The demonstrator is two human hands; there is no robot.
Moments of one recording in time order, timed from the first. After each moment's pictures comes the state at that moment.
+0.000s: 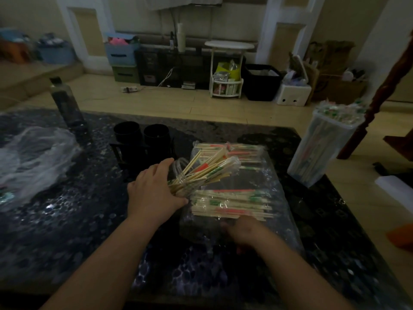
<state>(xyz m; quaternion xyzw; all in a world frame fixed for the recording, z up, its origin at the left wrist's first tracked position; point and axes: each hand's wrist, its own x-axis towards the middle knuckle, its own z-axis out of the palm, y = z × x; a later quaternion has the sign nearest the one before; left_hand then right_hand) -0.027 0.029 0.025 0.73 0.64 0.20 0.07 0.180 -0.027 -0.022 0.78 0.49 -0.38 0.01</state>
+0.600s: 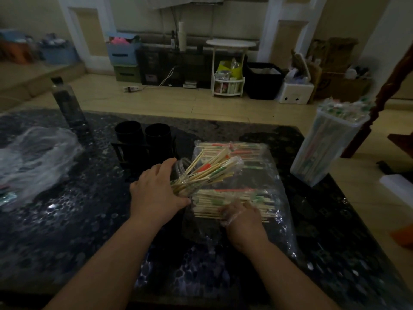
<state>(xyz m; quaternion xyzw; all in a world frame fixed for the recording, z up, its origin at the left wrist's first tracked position) -0.025 0.032 0.022 0.74 0.64 0.20 0.07 0.177 -0.023 -0.056 0.72 0.68 -0.09 -0.06</state>
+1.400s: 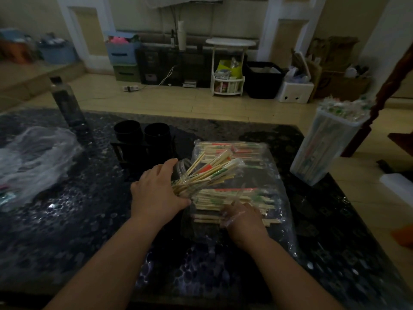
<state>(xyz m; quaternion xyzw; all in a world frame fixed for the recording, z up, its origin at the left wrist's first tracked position) -0.024 0.031 0.020 0.74 0.64 0.19 0.07 0.180 -0.019 -0.049 0.73 0.66 -0.14 -0.05</state>
